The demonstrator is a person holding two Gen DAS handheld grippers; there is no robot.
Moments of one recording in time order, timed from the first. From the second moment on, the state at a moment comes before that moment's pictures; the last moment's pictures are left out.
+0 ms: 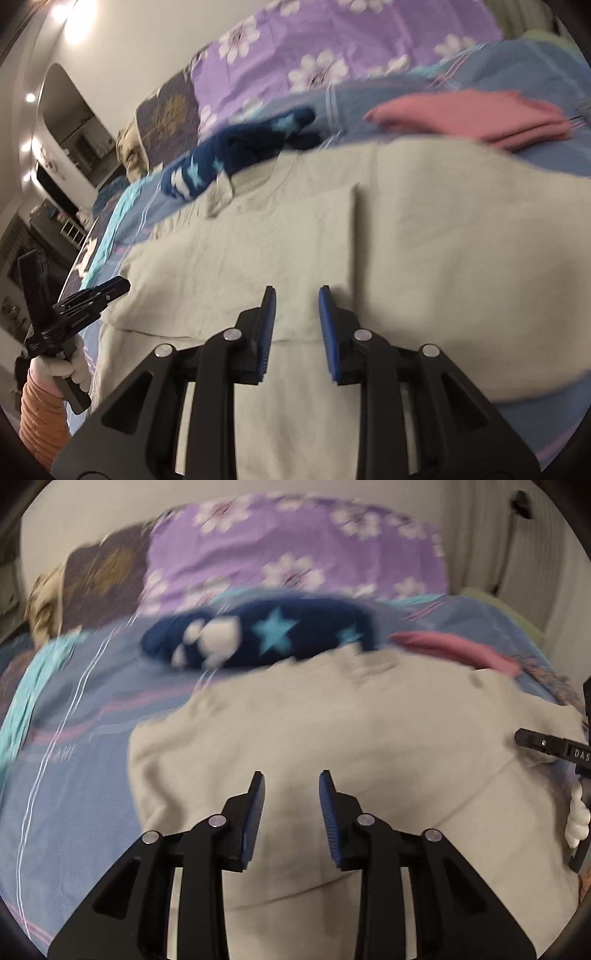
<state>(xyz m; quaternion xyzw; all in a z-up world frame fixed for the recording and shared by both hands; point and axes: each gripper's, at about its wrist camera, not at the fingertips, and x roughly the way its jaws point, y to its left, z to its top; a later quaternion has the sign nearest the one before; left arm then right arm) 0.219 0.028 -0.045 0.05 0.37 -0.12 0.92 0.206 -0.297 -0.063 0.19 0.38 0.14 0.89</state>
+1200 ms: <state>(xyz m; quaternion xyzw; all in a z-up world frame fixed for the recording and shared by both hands) 0.238 -0.033 -0.100 0.04 0.41 -0.18 0.90 0.215 -0.309 0.030 0.33 0.24 0.21 0.89</state>
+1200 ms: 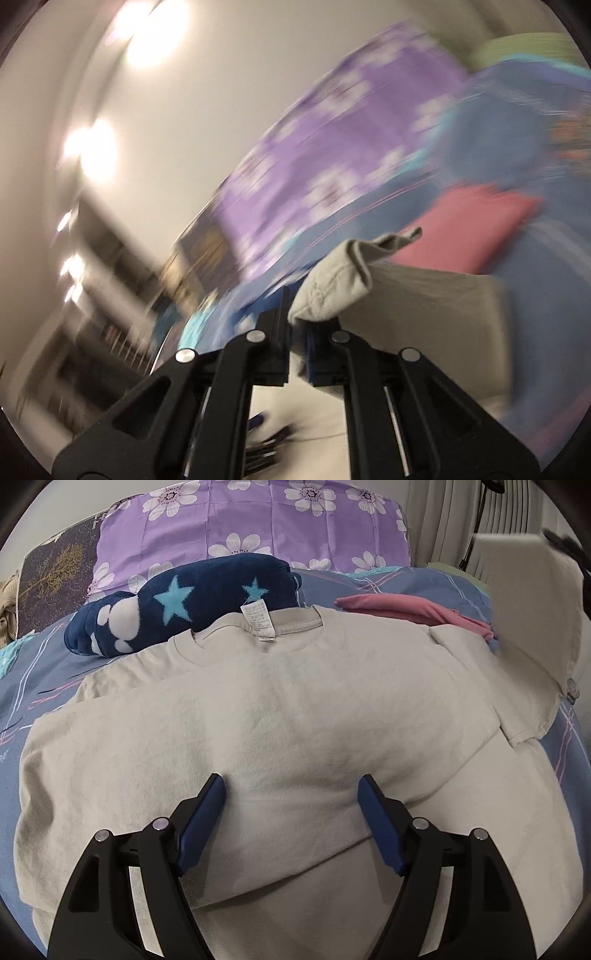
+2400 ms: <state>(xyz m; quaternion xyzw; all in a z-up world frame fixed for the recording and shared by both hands) 0.271 0.004 -0.070 -0.20 0.45 -0.28 0.82 0.211 -0.168 -0.072 0.13 0.36 0.36 0.85</state>
